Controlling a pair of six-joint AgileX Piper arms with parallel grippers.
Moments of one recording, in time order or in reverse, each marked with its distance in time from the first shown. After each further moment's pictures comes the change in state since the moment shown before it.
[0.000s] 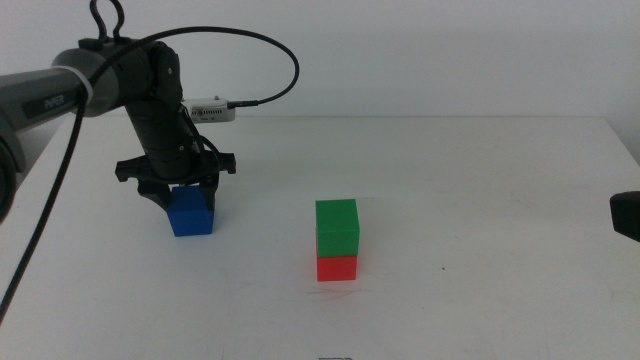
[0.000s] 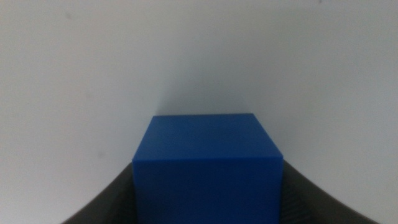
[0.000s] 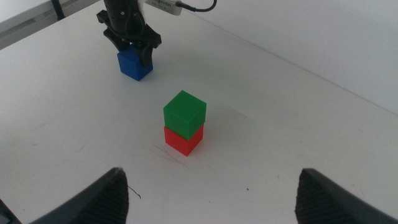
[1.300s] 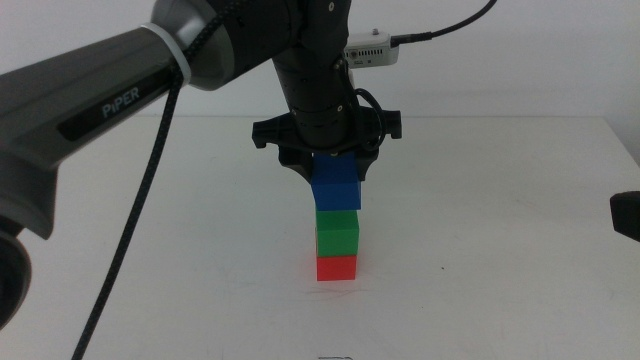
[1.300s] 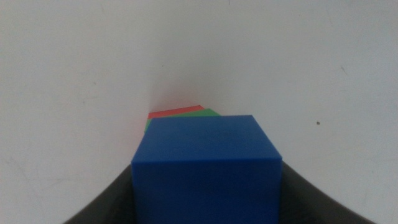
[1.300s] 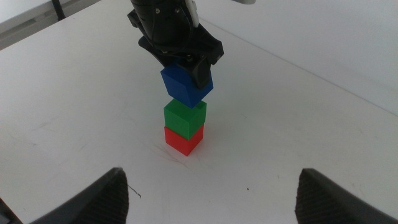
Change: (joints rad) left arm -0.467 -0.161 -0.217 0.026 0.173 -0.335; right arm 0.000 0.000 0.000 0.000 0.000 0.000
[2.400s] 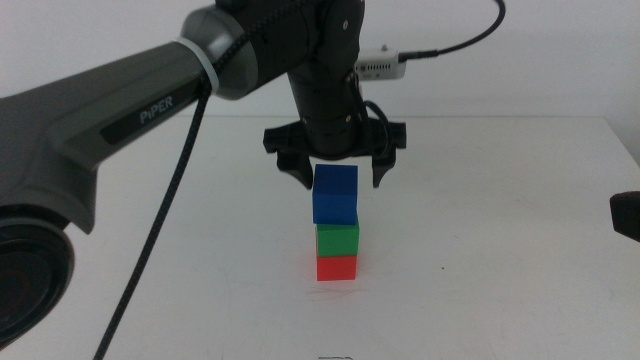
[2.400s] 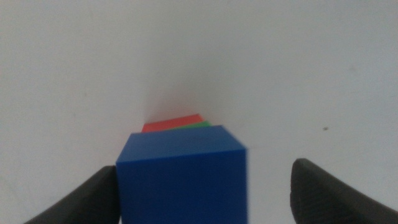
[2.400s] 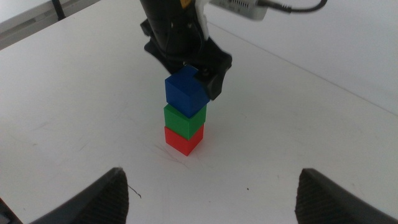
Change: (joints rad) left arm -0.002 0.067 -0.039 -0.002 -0.004 0.031; right arm 0.000 0.000 0.000 0.000 0.000 0.000
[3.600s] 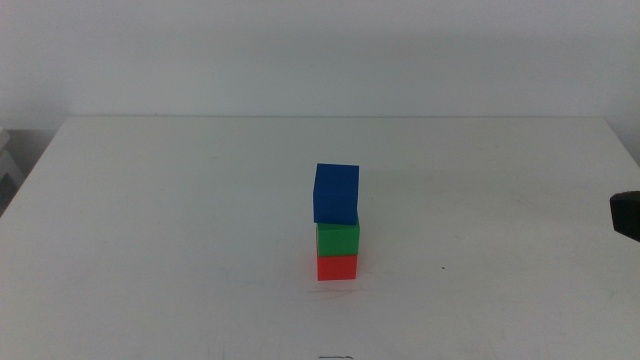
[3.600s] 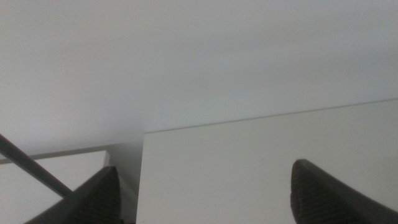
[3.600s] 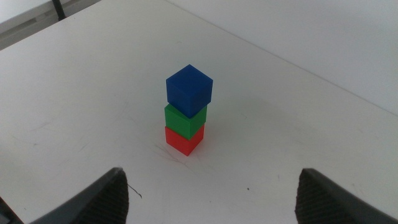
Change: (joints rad) left arm 0.582 -0.747 -0.051 0.094 0.041 0.642; right arm 0.000 0.000 0.000 0.000 0.000 0.000
